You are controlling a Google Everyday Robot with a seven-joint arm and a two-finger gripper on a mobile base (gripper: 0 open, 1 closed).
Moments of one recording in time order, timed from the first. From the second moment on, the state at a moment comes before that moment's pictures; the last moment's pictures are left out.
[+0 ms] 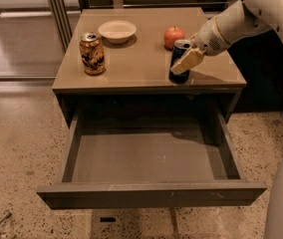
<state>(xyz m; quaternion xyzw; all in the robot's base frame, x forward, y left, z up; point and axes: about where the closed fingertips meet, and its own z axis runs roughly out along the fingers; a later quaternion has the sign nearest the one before) 0.699 -0.134 0.868 -0.55 0.75 0.17 0.33</state>
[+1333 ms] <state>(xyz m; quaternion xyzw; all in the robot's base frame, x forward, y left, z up) 0.580 -0.119 0.918 -0.61 0.71 0.14 0.33</state>
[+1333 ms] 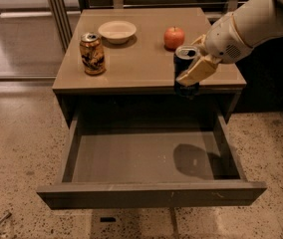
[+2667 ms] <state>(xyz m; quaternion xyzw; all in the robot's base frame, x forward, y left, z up) 0.540 -0.144 0.722 -0.59 0.71 0.17 0.34</state>
